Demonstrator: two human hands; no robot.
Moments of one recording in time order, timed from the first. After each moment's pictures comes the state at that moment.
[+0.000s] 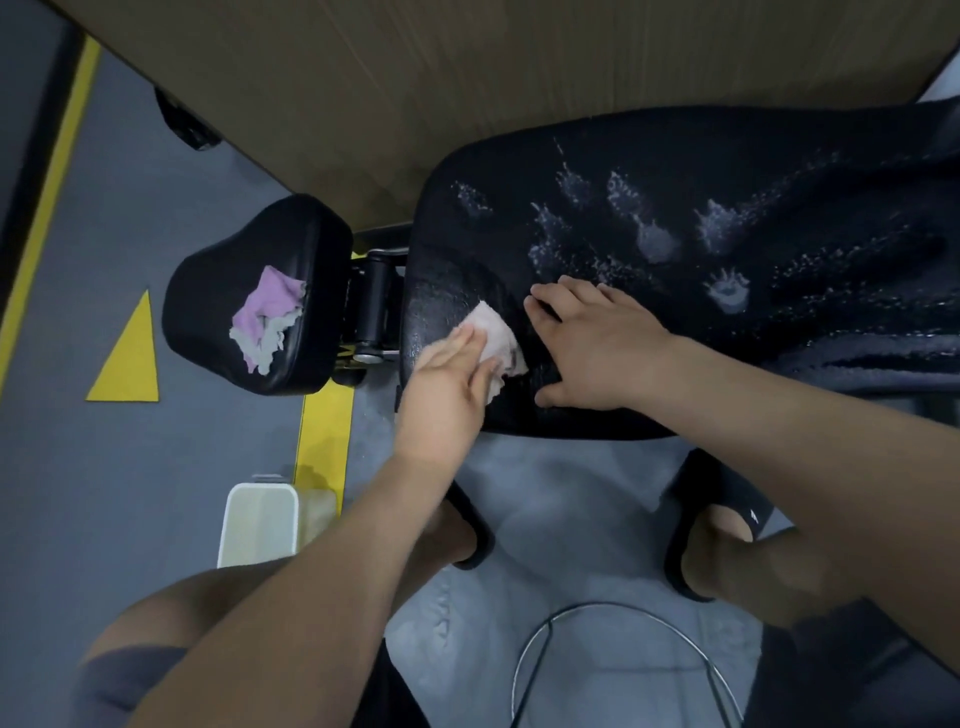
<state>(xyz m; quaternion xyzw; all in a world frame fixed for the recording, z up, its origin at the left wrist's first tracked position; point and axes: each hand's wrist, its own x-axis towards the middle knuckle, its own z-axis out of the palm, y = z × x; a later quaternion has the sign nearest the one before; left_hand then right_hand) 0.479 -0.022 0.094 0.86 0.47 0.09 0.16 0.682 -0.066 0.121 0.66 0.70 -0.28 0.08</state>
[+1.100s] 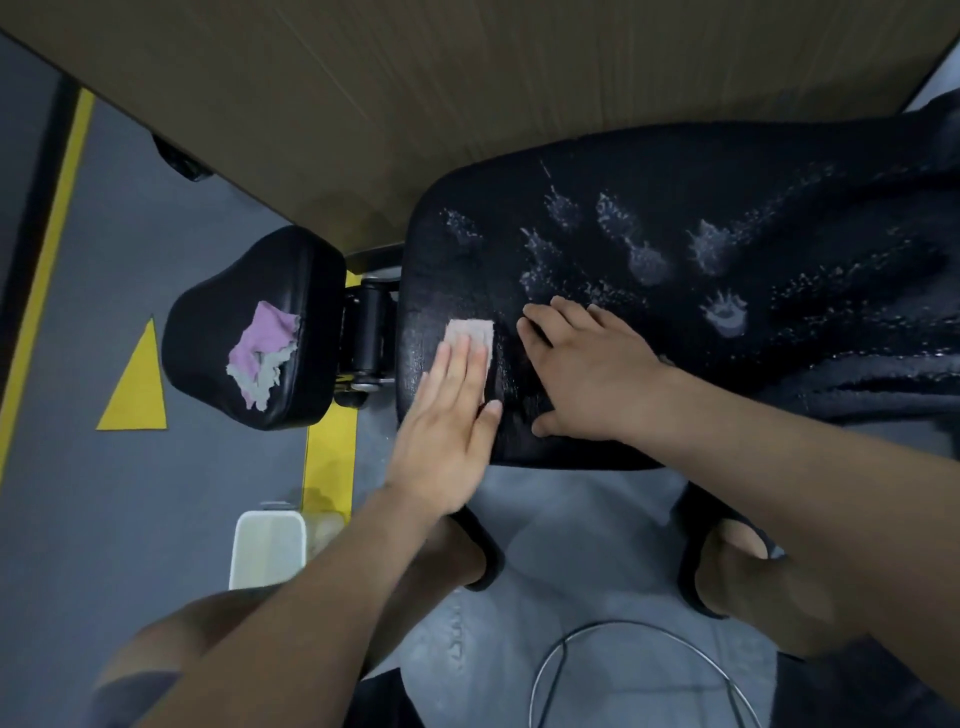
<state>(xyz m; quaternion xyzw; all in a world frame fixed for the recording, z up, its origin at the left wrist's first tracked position) 0.471 -0.021 0.097 0.89 0.41 -0.07 0.17 0.681 -0.062 0.124 0.67 0.69 -0.27 0.07</state>
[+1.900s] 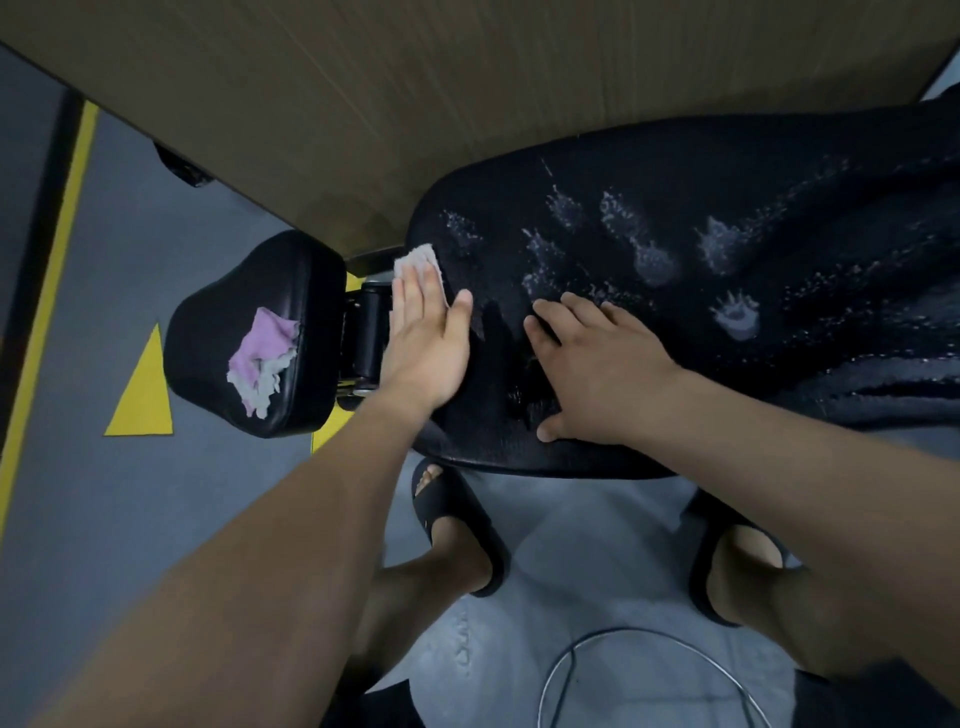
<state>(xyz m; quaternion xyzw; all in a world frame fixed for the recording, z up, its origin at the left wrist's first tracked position) 0.524 0.069 0.101 0.78 0.58 -0.07 0.23 0.686 -0.059 0.125 0.68 0.68 -0.28 0.08</state>
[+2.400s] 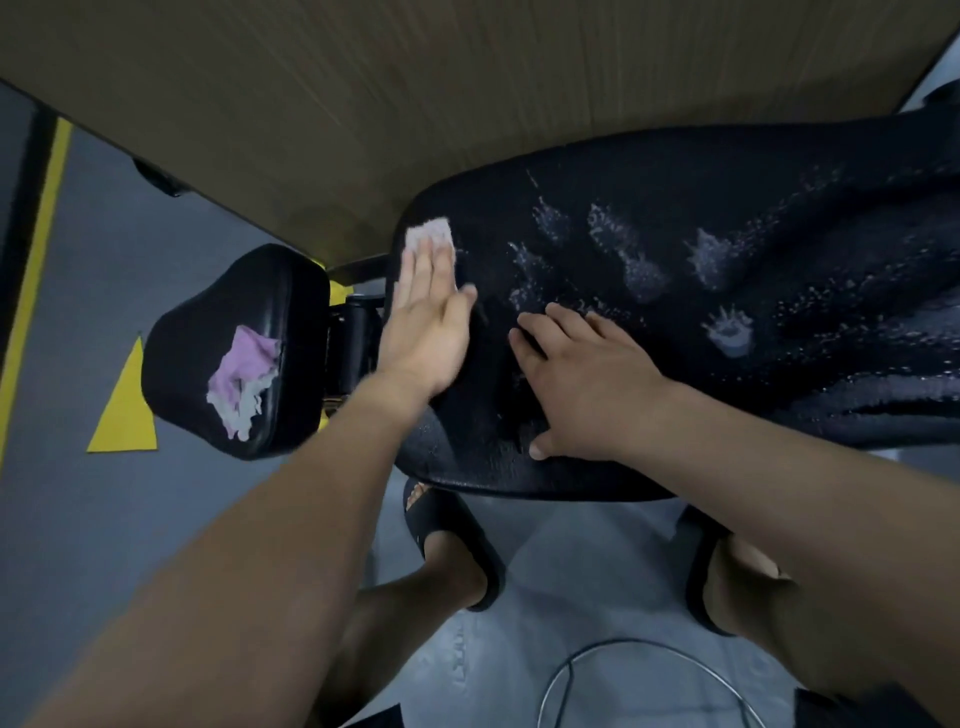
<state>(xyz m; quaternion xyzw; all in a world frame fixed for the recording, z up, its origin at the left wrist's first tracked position) 0.552 0.098 0.093 0.83 0.51 -0.05 0.20 0.692 -0.051 0.125 0.67 0.68 -0.29 0.07</state>
